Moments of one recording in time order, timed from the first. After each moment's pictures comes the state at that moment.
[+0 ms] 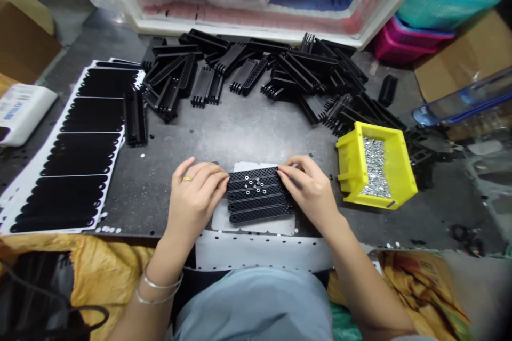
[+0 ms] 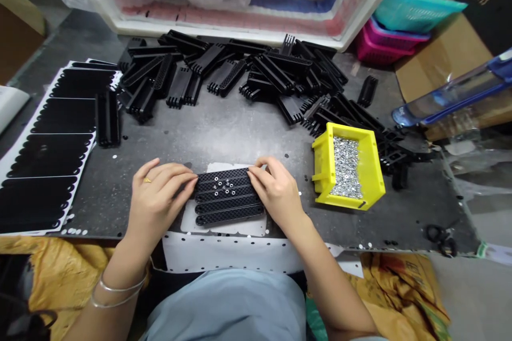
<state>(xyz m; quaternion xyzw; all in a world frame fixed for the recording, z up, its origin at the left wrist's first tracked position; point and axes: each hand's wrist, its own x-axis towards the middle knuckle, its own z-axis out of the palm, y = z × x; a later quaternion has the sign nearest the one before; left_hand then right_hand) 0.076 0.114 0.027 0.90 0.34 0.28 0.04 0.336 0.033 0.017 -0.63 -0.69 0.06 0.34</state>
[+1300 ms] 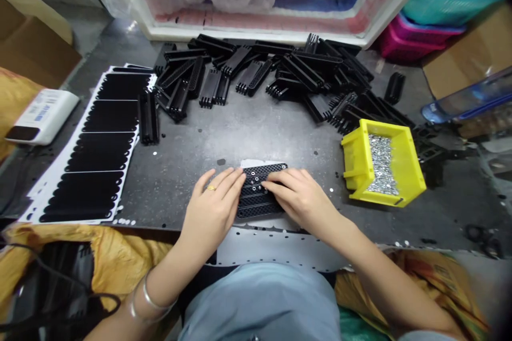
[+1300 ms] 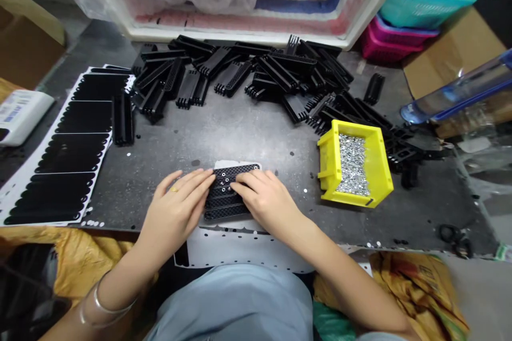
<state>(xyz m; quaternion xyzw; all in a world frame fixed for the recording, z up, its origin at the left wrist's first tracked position) 0.079 0.083 0.034 0.93 0.31 0.18 0.02 0.316 0.025 0.036 -0.52 -0.83 0.05 0.22</state>
